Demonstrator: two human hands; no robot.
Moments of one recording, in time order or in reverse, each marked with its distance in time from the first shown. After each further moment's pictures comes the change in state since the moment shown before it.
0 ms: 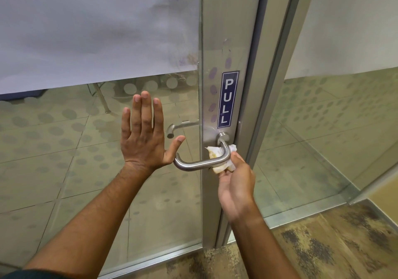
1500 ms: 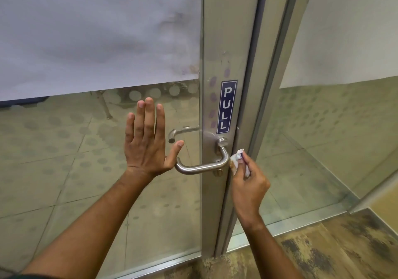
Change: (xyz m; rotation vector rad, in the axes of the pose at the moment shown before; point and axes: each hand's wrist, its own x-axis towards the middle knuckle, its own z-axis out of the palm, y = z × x) left_hand -0.001 -0.001 -0.006 -0.093 -0.025 0.017; right_hand 0.018 -0.004 -0.037 -0.937 -0.015 -1.042
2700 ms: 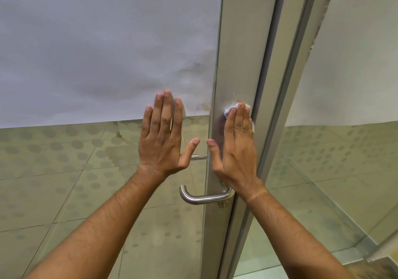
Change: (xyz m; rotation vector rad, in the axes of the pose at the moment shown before) left_hand 0.074 -0.001 -0.019 0.009 0.102 -0.008; right_hand 0.096 -0.093 0.048 -0.401 -0.261 -0.834
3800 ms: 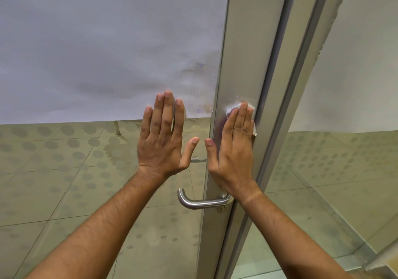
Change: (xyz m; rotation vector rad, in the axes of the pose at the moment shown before) left_hand 0.001 0.003 0.001 0.064 -0.004 -0.022; right_hand 0.006 -0.001 0.016 -0.004 0.035 0.005
